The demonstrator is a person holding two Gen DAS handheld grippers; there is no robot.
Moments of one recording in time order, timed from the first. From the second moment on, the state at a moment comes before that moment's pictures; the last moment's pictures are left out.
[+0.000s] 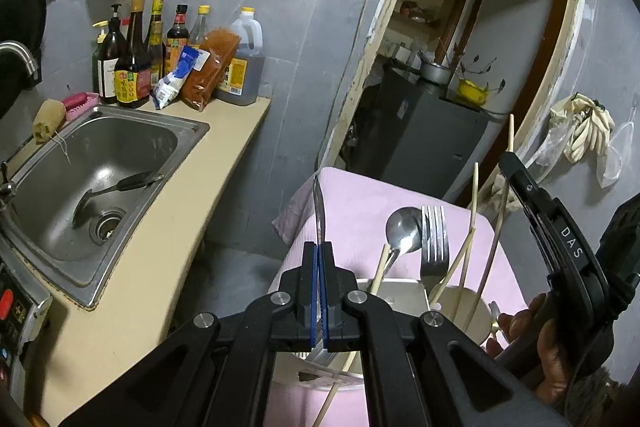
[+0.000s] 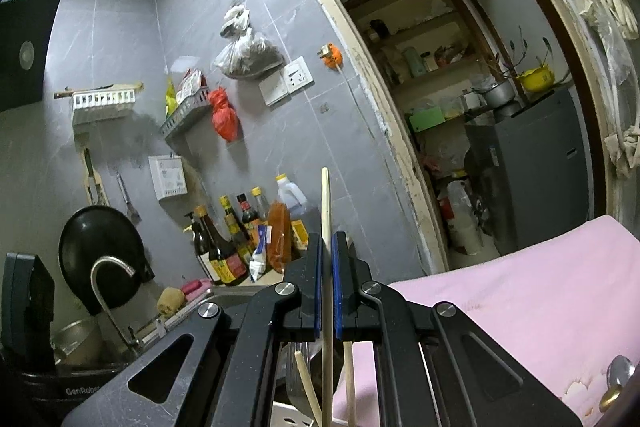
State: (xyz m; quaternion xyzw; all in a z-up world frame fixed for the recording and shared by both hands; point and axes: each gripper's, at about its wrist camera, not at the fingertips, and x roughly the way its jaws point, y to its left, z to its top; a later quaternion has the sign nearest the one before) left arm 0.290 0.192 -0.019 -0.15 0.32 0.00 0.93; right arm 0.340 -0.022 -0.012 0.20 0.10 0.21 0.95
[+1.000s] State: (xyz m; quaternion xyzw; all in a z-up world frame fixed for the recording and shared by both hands) left arm 0.276 0.162 -0.003 -0.14 0.32 -0.01 0.94; right arm 0.309 -0.090 0.003 0.18 0.15 0.18 0.95
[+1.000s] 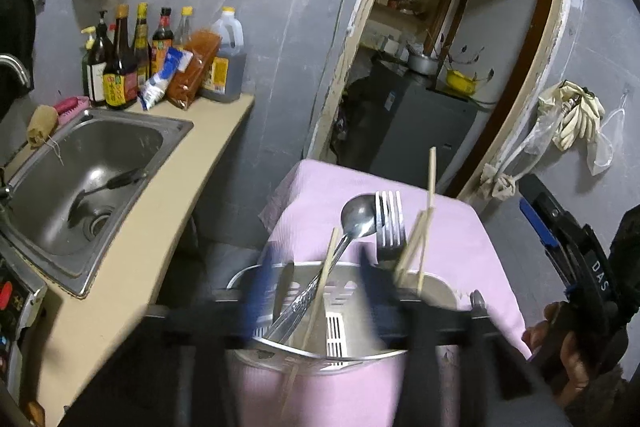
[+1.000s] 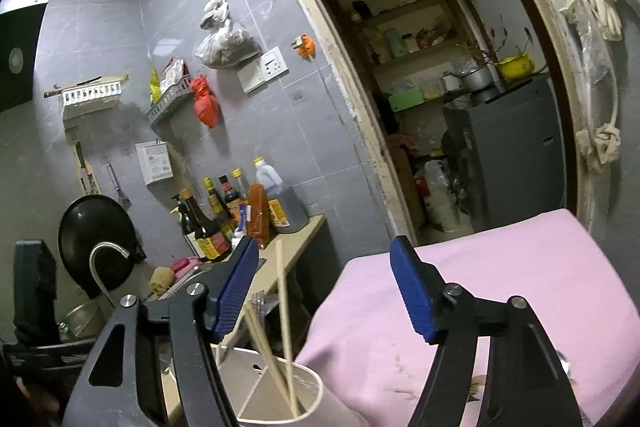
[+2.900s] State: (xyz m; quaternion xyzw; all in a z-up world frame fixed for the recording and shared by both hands) left arm 0.275 -0.104 -0.095 -0.03 0.38 -0.07 0.92; right arm 0.294 -0.328 -0.112 0.07 0.34 0.11 0.93
